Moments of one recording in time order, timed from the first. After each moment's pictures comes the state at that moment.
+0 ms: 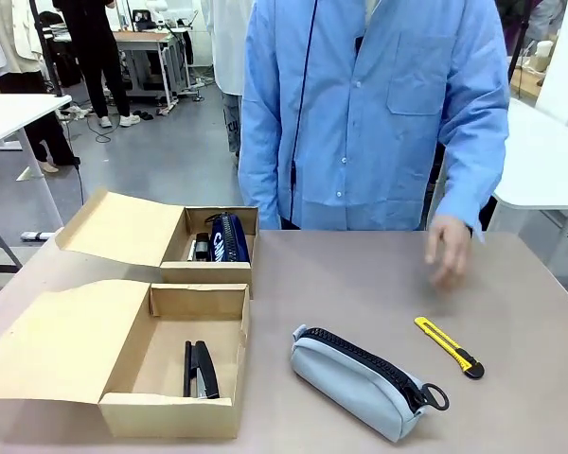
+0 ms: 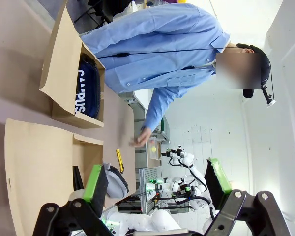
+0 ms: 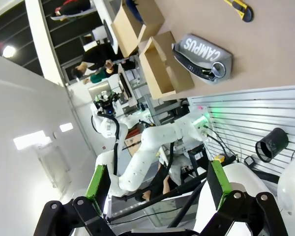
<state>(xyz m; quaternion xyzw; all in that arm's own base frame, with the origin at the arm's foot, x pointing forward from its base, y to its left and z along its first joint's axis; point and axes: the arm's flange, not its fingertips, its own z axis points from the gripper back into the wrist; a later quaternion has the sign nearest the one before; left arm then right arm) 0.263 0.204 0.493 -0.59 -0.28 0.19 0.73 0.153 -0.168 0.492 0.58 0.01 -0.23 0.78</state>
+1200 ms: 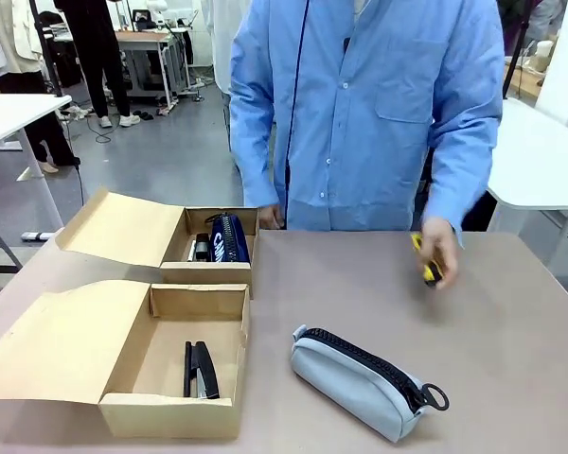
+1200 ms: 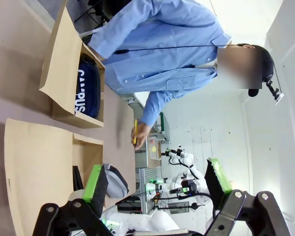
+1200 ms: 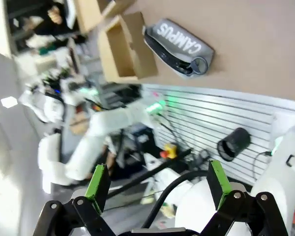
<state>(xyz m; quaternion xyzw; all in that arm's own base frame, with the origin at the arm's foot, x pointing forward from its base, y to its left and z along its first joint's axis) 0.264 0.203 0.493 -0.59 -0.28 0.19 0.73 0.200 -0.096 0.508 0.47 0.04 -0.10 0.87</state>
